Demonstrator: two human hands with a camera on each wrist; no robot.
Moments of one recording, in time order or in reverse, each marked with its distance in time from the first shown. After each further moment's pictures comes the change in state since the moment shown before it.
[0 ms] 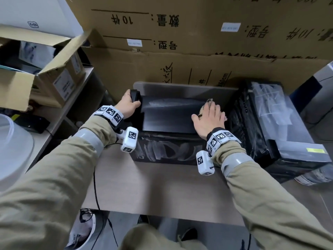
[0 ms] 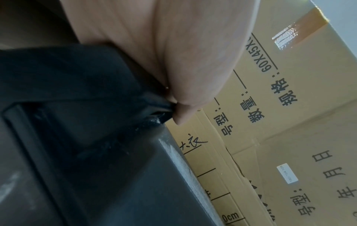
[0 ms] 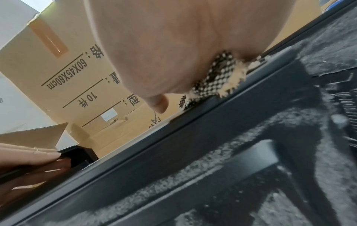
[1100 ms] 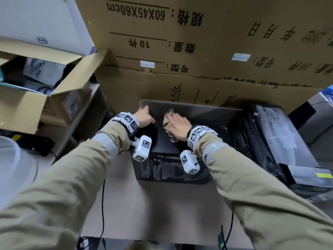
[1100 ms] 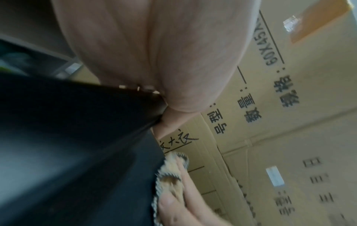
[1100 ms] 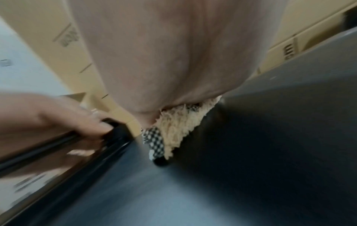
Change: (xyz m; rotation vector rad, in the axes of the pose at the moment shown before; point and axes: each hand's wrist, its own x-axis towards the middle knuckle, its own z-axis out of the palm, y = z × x) left_hand 0.035 0.028 -0.019 0.151 -0.180 -0.055; right_hand 0.062 -0.133 0.002 -0.073 -0.265 -0.472
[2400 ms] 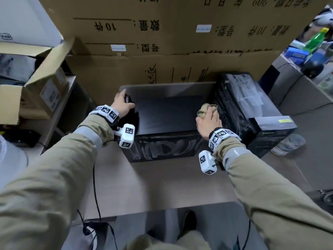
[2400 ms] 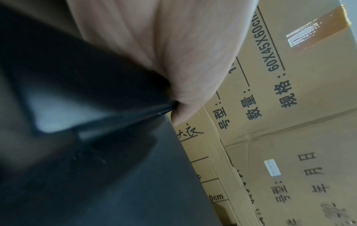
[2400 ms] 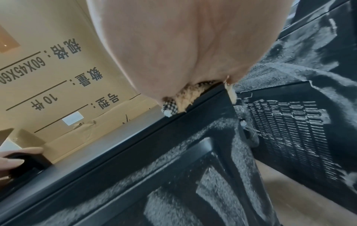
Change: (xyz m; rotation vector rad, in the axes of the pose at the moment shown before) left_hand -0.018 -0.036 0.021 -0.145 0.095 0.172; right_hand -0.163 0.085 0.059 0.367 0.406 0.718
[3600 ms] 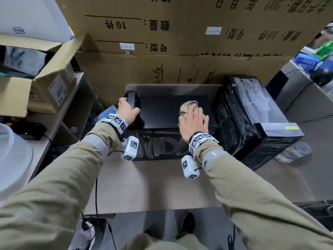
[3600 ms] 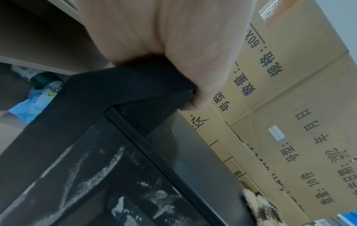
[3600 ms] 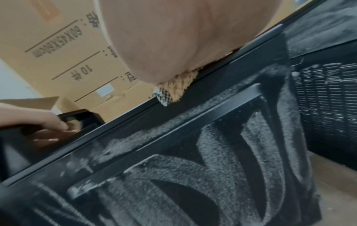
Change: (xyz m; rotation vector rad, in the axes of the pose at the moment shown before) left_hand -0.047 0.006 0.015 -0.013 0.122 -0.118; right_hand -0.024 -0.056 0.031 -0.266 0.048 -0.243
